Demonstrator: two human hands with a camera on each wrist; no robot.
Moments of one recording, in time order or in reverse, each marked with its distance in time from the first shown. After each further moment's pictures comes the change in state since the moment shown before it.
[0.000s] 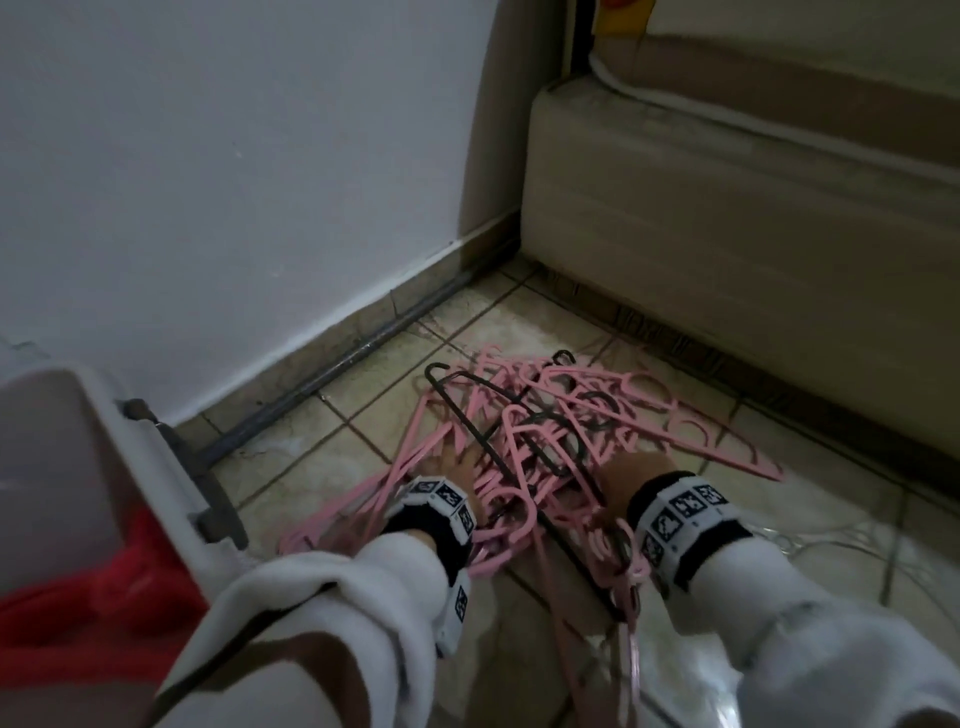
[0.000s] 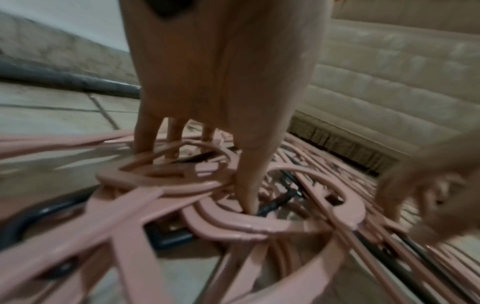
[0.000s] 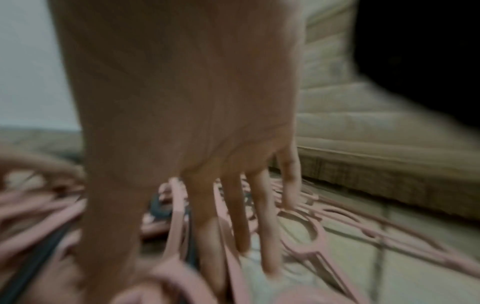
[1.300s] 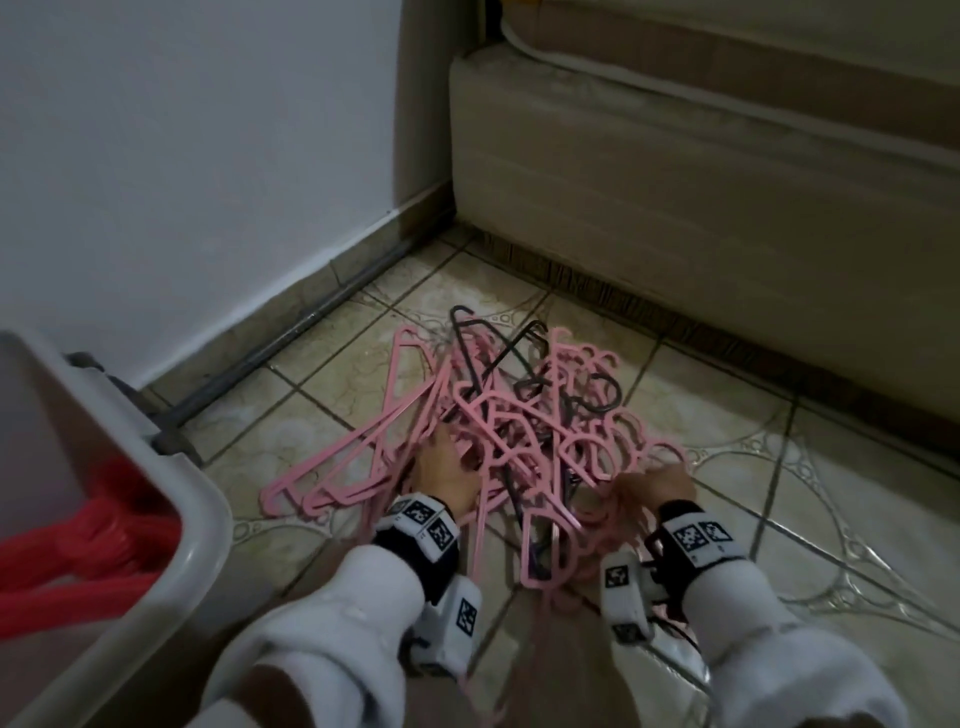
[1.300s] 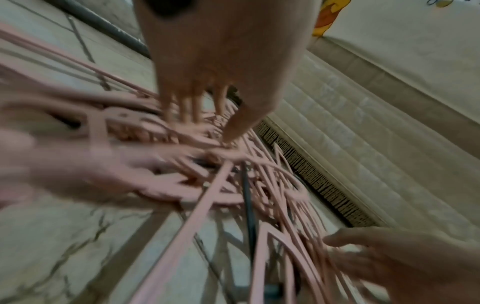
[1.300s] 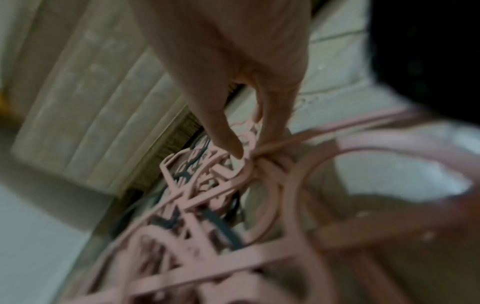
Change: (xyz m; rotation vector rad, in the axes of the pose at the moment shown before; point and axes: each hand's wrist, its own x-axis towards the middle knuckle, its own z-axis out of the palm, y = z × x) left_hand -0.062 0.057 0.045 -0.704 0.307 0.031; right_hand -0.068 0.052 0.100 1.371 0.165 0.703
